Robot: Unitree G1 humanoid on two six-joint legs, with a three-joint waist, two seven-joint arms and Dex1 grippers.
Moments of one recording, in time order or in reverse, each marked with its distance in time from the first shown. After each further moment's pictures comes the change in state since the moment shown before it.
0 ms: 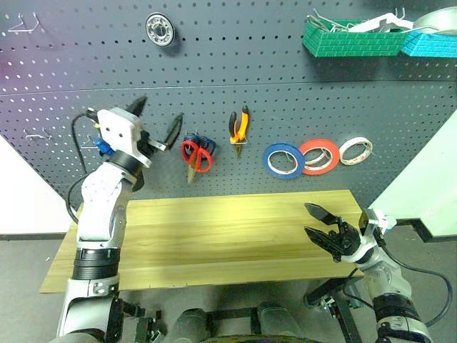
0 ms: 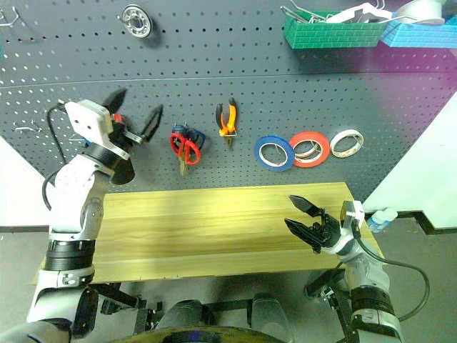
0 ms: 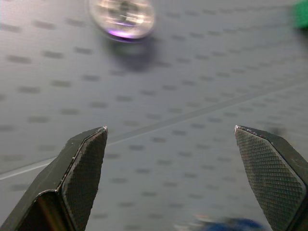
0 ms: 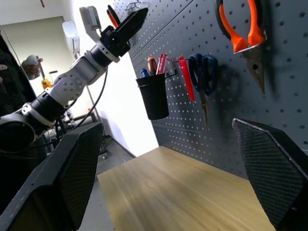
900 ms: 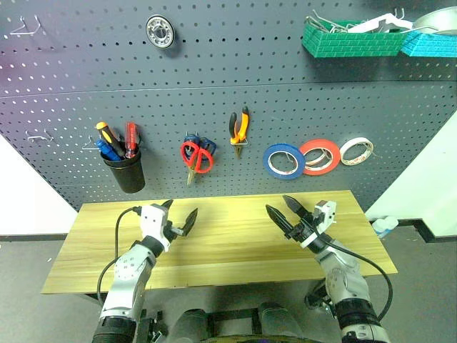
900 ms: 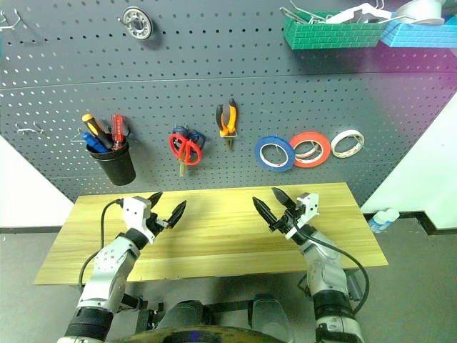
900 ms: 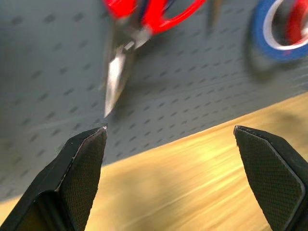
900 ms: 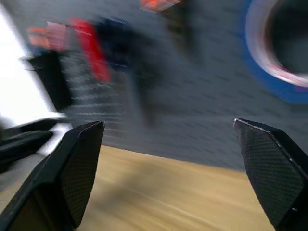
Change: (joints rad) left arm 0.461 -0.169 -0.063 0.271 0.107 -0.194 0.011; right arm 0.092 0.253 0.100 -0.234 -0.306 -0.064 -0.809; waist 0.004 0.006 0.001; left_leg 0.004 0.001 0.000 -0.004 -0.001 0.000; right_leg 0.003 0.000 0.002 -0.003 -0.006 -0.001
